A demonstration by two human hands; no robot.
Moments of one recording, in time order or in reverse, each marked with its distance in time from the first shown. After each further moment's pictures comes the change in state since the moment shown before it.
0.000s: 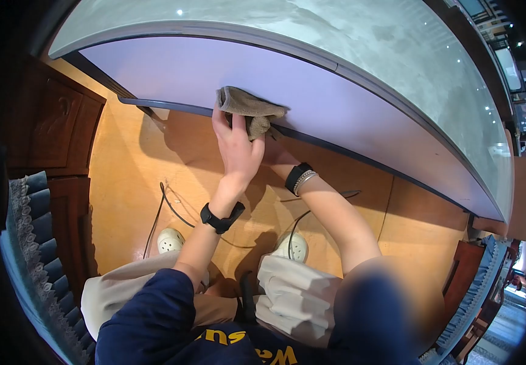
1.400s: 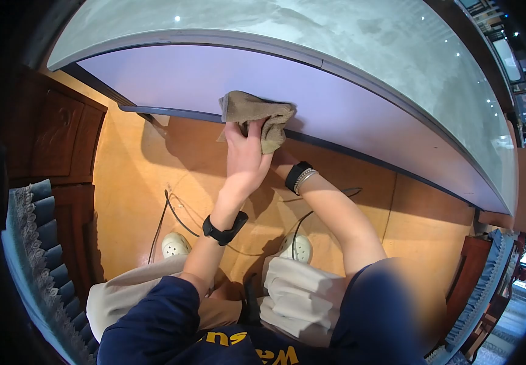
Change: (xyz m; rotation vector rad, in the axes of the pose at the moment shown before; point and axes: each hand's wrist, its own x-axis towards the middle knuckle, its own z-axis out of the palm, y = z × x) left_hand -0.009 0.017 -0.004 0.058 -0.253 -0.048; right_hand 0.003 0.003 -0.005 0.078 0.042 0.002
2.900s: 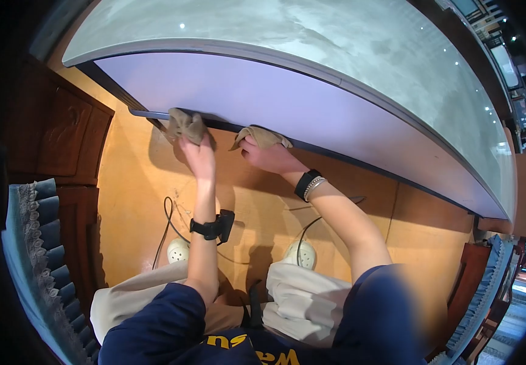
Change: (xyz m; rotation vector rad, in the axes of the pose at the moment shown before) left_hand 0.012 -0.117 -0.025 -0.143 0.506 -0.362; right_hand 0.047 0.005 0.002 0.244 0.094 0.036
